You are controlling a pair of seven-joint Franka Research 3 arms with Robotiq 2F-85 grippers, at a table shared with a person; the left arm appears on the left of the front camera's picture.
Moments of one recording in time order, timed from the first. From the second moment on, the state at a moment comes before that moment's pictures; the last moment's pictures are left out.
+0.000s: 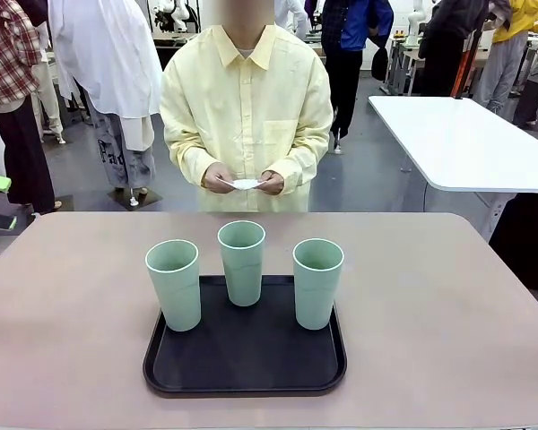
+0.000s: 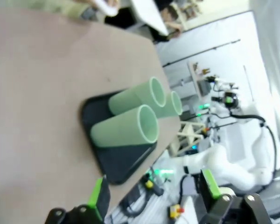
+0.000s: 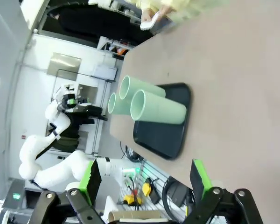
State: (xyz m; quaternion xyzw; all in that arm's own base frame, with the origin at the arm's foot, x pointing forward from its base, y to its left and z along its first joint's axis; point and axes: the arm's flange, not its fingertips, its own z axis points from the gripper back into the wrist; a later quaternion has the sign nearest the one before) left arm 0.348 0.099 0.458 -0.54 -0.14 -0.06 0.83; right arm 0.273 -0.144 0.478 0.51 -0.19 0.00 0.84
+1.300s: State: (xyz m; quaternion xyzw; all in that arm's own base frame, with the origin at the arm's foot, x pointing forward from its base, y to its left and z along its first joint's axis) left arm 0.335 0.143 0.463 -0.51 -0.12 -0.01 0.85; right arm 0.240 -0.180 0.425 0.51 -0.14 -0.01 0.85
